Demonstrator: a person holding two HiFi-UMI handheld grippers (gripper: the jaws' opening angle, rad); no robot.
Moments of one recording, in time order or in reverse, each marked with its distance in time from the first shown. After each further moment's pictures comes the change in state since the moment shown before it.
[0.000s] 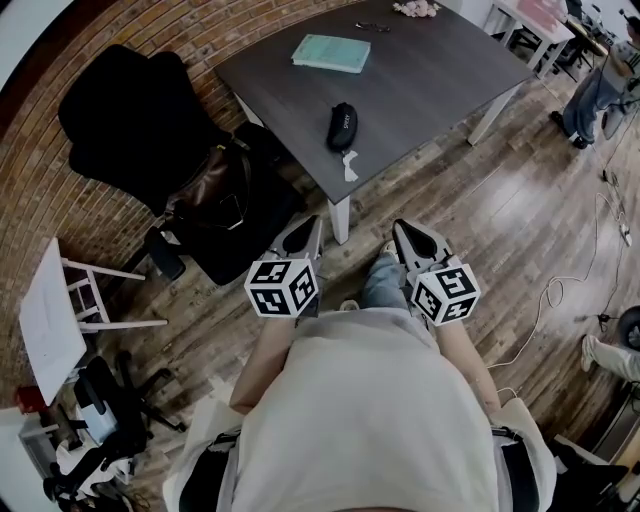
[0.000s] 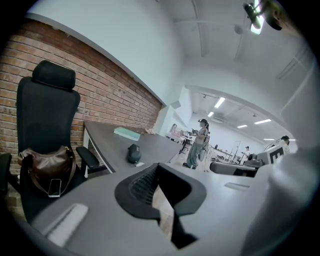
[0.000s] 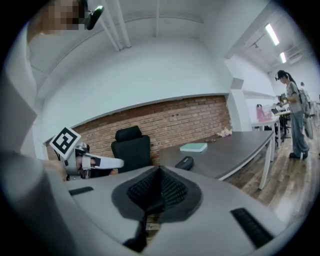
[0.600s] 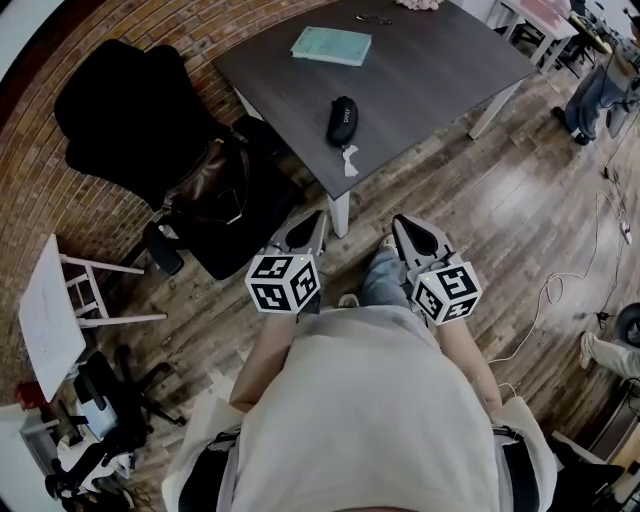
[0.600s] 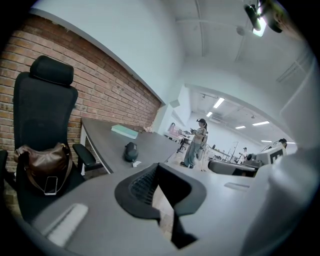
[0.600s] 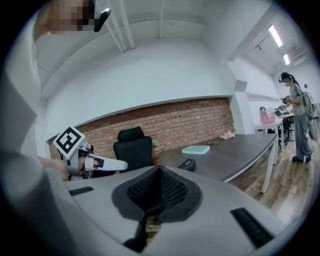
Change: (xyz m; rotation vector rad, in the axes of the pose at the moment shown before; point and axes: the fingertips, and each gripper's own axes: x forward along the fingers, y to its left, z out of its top) left arm 0.009 -0.006 -0.002 -0.016 0.021 -0.027; right arm 0.003 0.001 0.005 -0.024 -0.017 0.025
